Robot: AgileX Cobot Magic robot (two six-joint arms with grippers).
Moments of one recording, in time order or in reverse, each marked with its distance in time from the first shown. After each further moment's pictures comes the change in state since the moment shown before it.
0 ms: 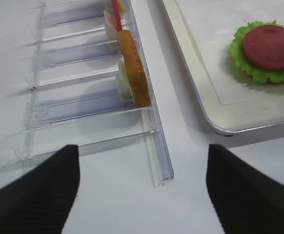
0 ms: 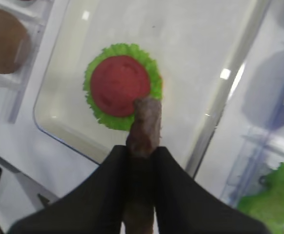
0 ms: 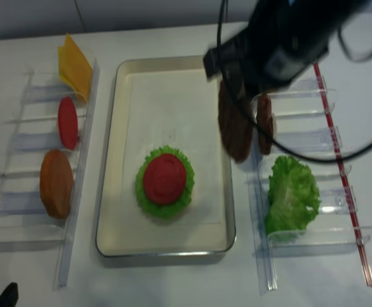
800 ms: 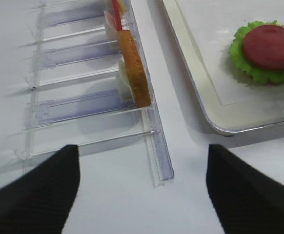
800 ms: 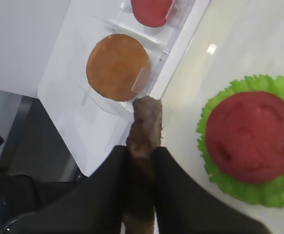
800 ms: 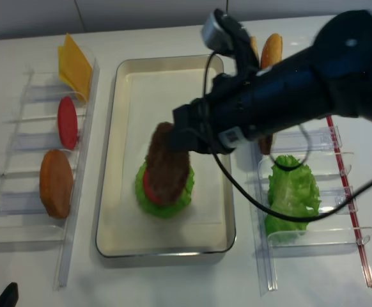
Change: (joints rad) left arm 0.000 0.000 0.000 0.000 0.000 0.000; right arm 0.005 0.082 0.346 0.926 -0.363 -0.791
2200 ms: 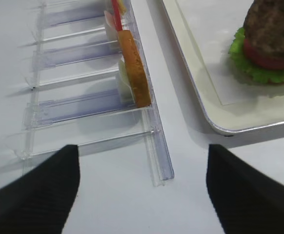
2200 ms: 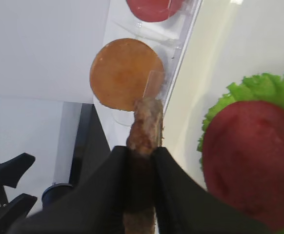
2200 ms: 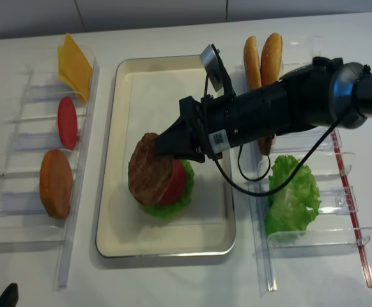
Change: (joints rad) left arm 0.000 0.000 0.000 0.000 0.000 0.000; right arm -0.125 0.372 0.000 0.457 0.335 -0.397
